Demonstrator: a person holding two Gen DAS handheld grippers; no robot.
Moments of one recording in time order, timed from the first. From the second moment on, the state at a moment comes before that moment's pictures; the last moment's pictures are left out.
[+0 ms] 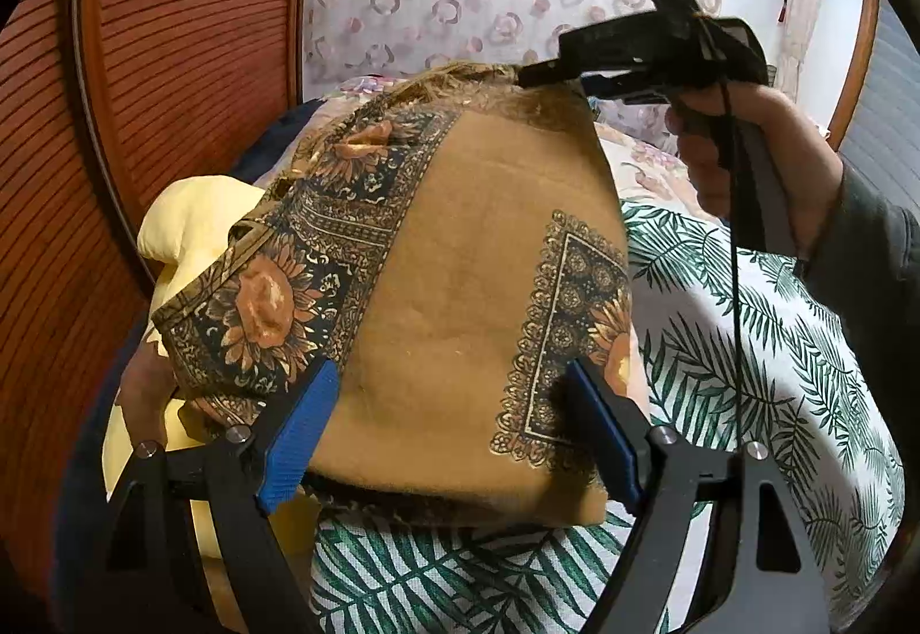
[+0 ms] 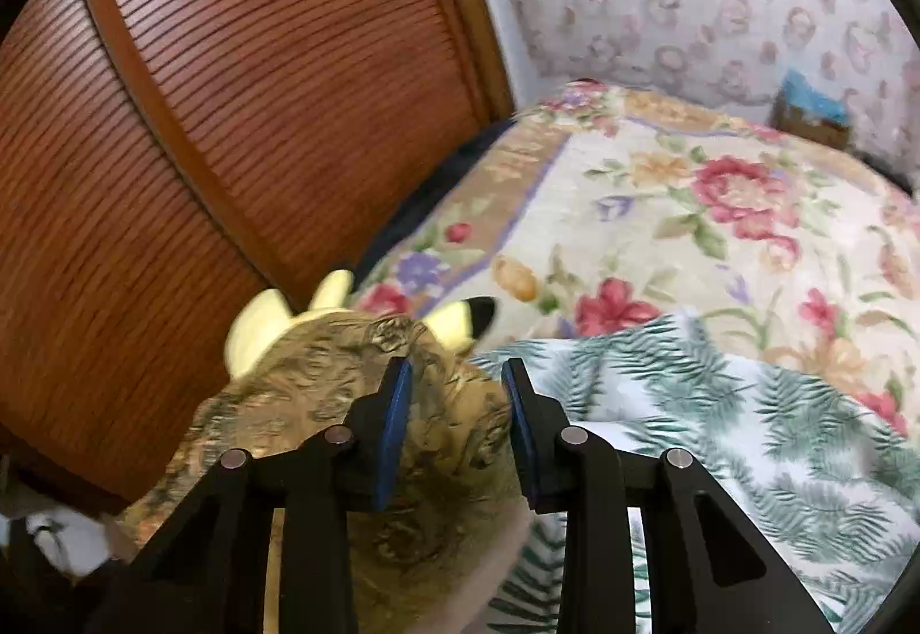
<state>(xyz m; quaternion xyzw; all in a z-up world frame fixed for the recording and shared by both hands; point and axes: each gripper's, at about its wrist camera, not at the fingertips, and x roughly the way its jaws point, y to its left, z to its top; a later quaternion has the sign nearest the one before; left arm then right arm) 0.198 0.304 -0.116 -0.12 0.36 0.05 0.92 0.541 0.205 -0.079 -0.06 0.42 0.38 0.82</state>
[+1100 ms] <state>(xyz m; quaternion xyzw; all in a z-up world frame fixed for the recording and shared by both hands) 0.143 0.206 -0.024 -0.05 0.25 0.01 0.97 0.299 0.020 -0.011 -0.09 0.29 0.35 0.89</state>
